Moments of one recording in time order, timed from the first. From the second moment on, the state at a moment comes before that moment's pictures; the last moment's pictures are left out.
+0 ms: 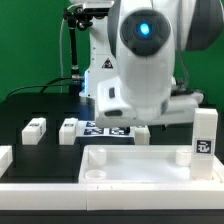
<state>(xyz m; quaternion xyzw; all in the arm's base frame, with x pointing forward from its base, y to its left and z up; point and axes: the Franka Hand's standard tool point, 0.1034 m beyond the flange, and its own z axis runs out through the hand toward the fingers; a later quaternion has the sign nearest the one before) 0.435 0.054 0.021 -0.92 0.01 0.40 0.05</state>
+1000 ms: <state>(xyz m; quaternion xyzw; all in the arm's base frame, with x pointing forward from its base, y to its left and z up) 0.415 0.053 0.009 -0.88 0.01 0.47 0.04</state>
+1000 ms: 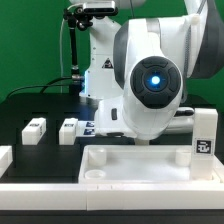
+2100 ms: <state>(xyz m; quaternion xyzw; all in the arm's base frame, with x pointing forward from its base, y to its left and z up) 0.414 0.053 0.009 -0.88 0.01 0.47 0.04</state>
